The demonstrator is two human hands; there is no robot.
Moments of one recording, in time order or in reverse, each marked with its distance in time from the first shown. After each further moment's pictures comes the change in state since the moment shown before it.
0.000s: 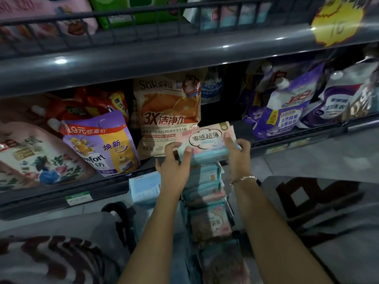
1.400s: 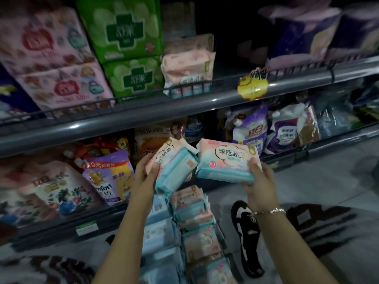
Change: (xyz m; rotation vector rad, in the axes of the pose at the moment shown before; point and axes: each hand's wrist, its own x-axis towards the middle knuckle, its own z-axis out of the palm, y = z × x) left_hand -0.068 0.067 -0.070 -0.586 -0.088 0.138; right_hand -0.106 -0.092 -0.101 0.394 0.053 -0.108
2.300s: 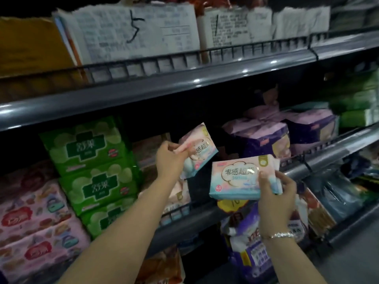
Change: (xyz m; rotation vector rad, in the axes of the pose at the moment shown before) left_hand 0.149 0.243 0.253 0.471 0.039 0.552; right_hand 0.089 -0.190 0.092 0.120 0.129 -0.630
